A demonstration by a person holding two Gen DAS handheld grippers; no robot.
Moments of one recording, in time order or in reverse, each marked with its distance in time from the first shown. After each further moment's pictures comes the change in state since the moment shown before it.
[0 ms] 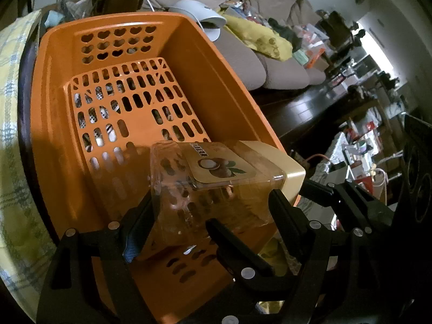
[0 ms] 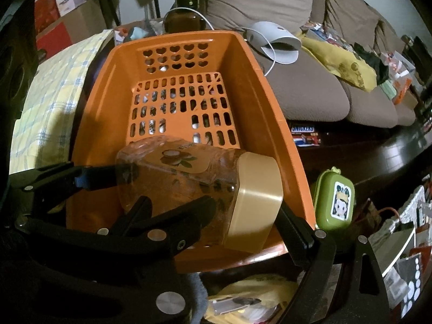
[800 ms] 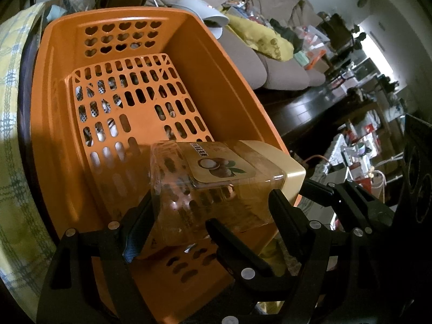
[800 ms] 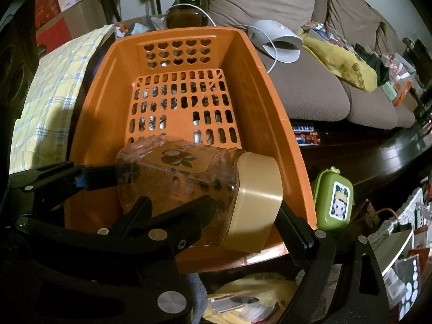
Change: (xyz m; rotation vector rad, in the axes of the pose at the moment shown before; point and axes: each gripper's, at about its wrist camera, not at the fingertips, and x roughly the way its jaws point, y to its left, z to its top) left arm 0.007 0.006 -0.004 -0.015 -0.002 -0.012; right arm 0.004 0.005 -0.001 -0.019 0.013 -0.011
